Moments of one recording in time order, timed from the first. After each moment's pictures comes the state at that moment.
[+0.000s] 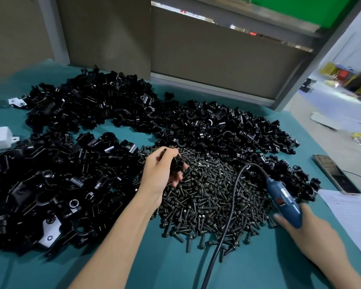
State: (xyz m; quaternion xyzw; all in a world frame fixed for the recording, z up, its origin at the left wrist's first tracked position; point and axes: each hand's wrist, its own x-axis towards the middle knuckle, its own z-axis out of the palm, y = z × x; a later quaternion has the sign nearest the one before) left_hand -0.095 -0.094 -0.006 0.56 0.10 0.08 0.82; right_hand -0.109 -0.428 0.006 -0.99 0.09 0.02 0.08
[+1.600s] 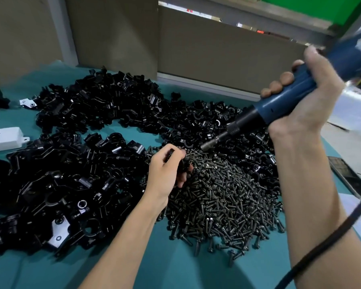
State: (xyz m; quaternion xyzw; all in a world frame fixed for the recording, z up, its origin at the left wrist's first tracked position) left_hand -0.099 -0.094 -0.003 0.58 0.08 0.12 0.80; right_hand -0.030 -0.244 0.161 -0.45 -0.12 -0.10 0.88
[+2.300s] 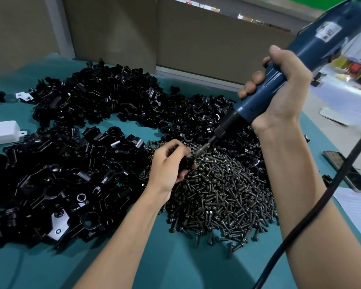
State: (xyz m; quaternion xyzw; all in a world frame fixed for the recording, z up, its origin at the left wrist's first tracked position) left_hand -0.100 -0.095 -0.001 0.55 0.06 0.09 0.83; right_hand -0.031 -0.221 0.153 -0.52 -0.12 -0.07 0.84
